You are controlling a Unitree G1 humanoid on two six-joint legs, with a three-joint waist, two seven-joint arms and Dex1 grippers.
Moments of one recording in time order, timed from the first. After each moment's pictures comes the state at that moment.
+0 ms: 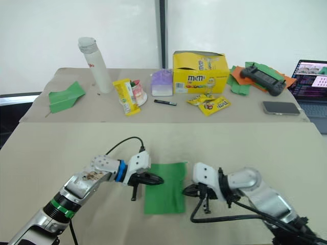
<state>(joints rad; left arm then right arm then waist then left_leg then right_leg) -0.37 0.56 -0.43 -0.14 -0.22 0.50 -1.12 -0.10 -0.82 0.28 -0.41 0.27 0.47 1.10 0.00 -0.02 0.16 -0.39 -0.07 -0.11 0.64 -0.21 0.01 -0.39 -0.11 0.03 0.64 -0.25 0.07</state>
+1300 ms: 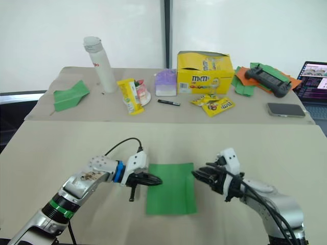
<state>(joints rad) -0.35 0.55 -0.41 -0.12 -0.23 0.49 -1.13 -0.02 -0.54 -0.24 -0.47 0.77 1.21 0.58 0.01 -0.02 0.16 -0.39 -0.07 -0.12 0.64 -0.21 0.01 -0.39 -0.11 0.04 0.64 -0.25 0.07</state>
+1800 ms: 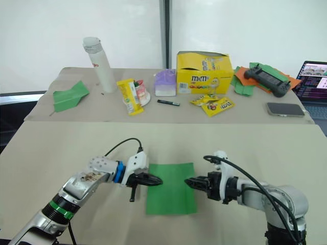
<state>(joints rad) -0.35 0.55 -0.41 -0.12 -0.23 0.48 -1.13 -0.10 -0.46 -0.29 -0.50 0.93 1.51 0.43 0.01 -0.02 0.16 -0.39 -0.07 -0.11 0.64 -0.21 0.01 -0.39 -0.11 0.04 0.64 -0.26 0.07</state>
